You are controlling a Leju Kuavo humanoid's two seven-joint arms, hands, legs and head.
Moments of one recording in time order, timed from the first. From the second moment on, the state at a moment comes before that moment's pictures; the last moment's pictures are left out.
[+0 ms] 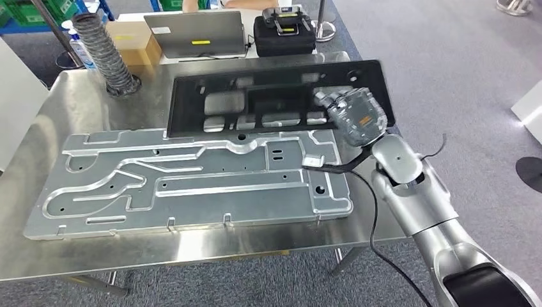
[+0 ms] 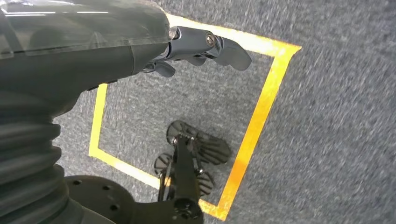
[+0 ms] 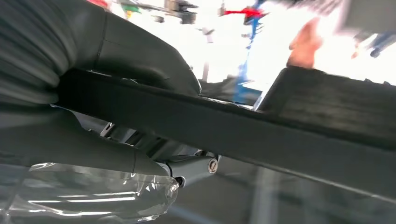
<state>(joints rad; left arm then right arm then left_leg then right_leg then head) -0.08 -0.04 0.72 -0.21 -0.37 0.09 -0.24 -0.71 -0.29 0.43 -1.20 1.47 -0.43 -0.16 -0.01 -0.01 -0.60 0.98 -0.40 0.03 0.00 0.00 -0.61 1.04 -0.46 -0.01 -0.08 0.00</state>
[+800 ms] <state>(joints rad) -0.08 -0.05 0.76 -0.21 -0.43 0.06 -0.32 -0.87 -0.22 0.88 -0.65 1.12 -0.26 -0.39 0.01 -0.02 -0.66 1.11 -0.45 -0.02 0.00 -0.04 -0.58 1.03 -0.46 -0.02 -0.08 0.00</state>
